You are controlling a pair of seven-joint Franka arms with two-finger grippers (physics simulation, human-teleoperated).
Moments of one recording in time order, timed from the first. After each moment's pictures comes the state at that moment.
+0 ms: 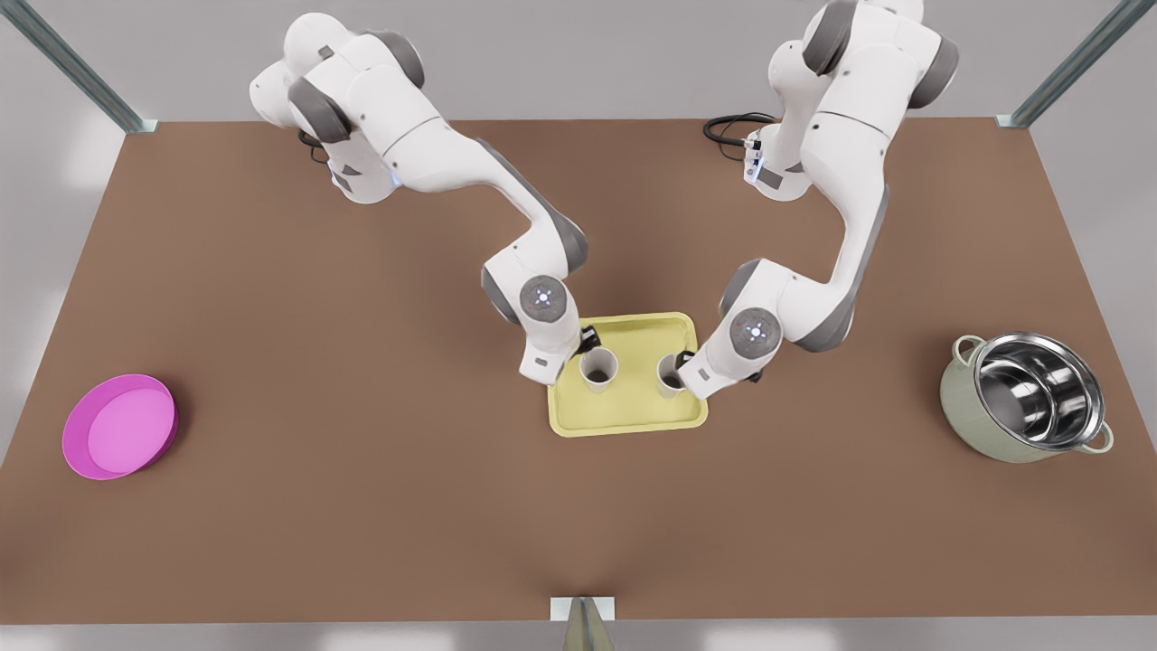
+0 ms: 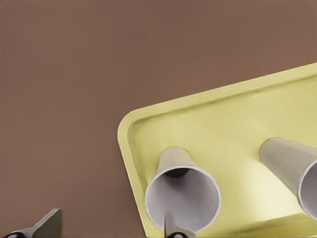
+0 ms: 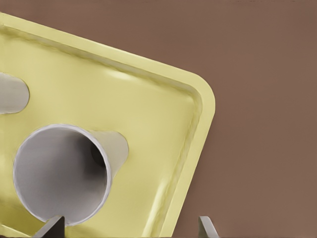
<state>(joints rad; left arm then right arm) -0.25 0.51 -0.20 -1.70 0.09 2.05 -0.31 0.73 0.78 0.02 -1.32 0.11 2.13 0.31</state>
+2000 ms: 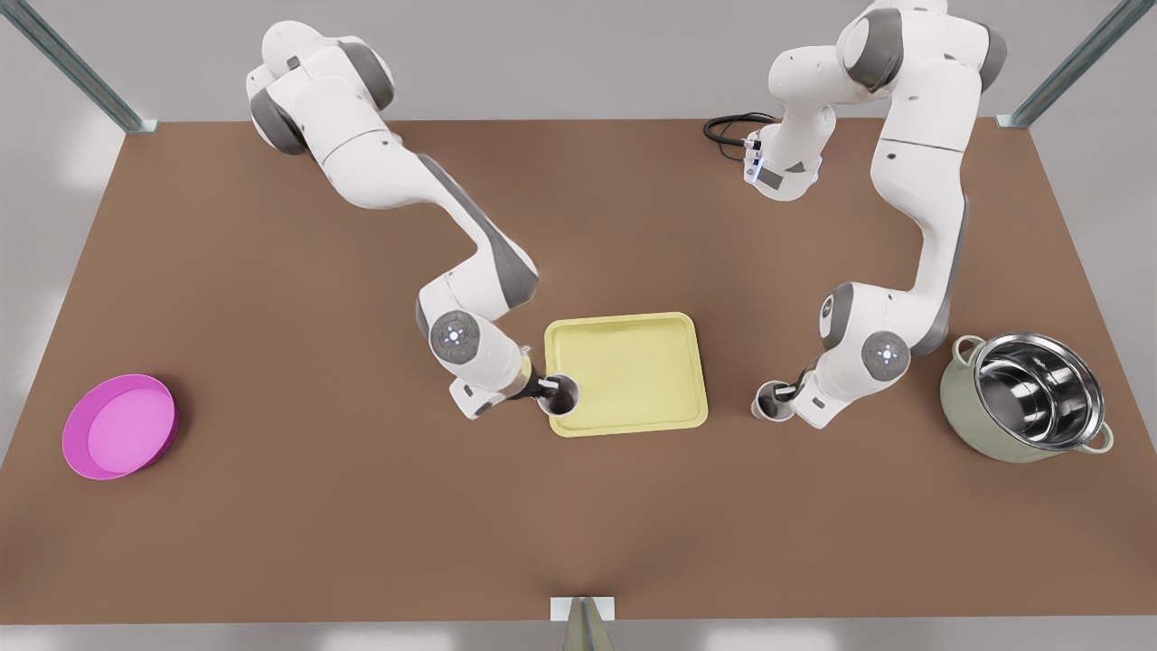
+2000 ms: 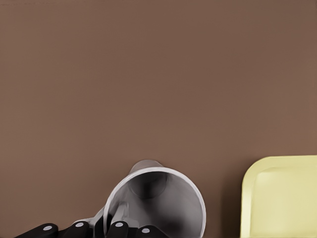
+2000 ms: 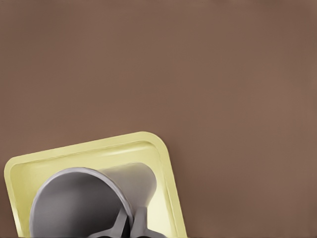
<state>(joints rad) 0.04 0.48 -0.20 -1.86 0.04 2.25 -0.22 0.47 0.72 0.12 -1.27 0.18 2.08 0.62</state>
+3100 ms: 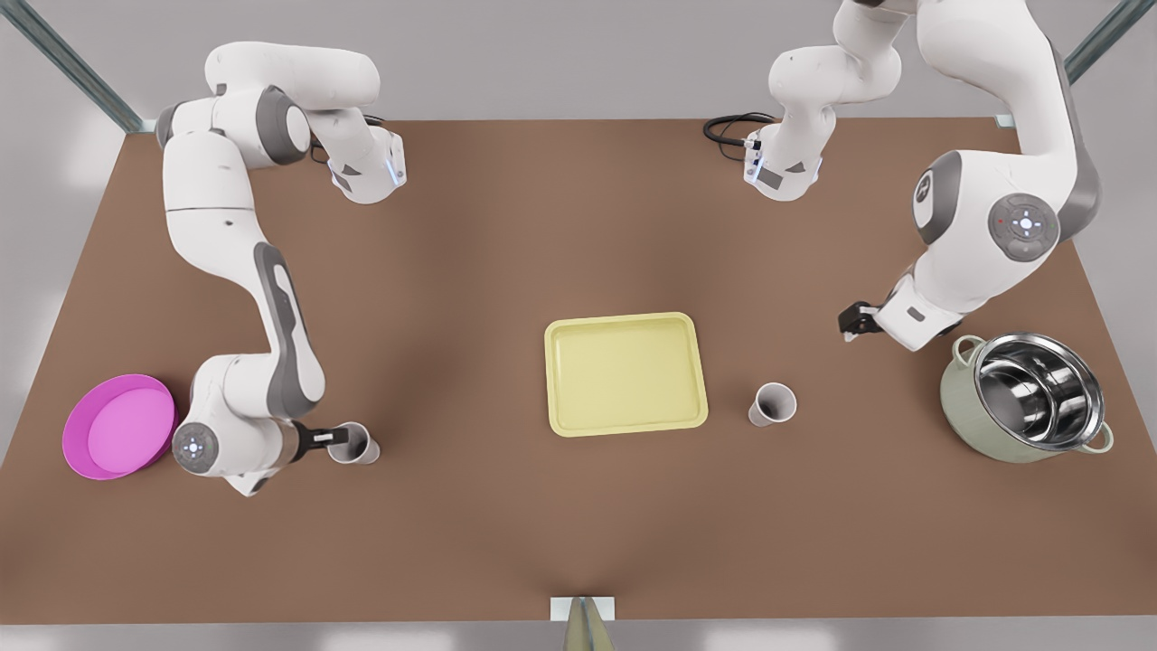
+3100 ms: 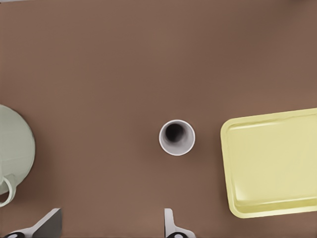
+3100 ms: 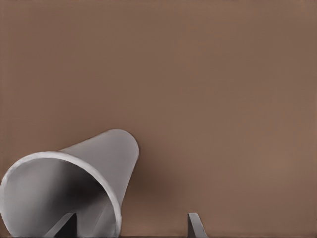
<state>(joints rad) 0.06 0.12 -0.19 -1.65 0.05 1.73 -0.08 -0.05 0.79 0.10 -1.31 0.05 1.86 -0.11</state>
